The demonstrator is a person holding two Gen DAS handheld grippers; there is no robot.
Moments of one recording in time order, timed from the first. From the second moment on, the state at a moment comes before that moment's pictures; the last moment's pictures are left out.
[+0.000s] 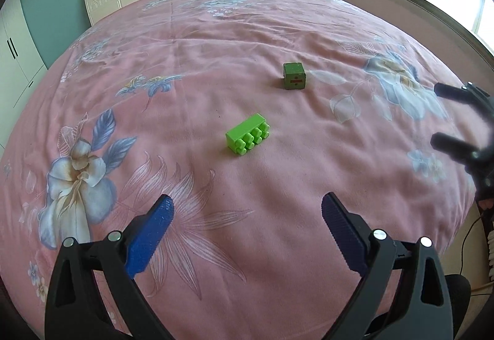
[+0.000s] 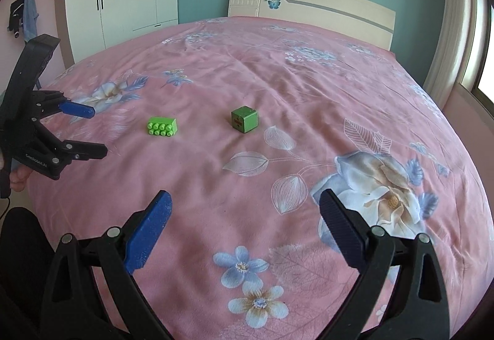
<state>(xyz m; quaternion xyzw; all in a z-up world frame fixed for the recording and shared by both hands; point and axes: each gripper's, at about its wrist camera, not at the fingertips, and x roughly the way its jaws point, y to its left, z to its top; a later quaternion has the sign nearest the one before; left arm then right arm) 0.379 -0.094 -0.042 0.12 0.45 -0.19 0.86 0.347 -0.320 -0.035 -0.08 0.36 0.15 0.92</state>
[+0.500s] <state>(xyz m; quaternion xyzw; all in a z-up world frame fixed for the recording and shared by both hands) 0.448 -0.112 -0.078 0.14 0.48 -0.19 0.84 0.448 -0.296 -0.069 -0.15 0.39 0.23 0.88</state>
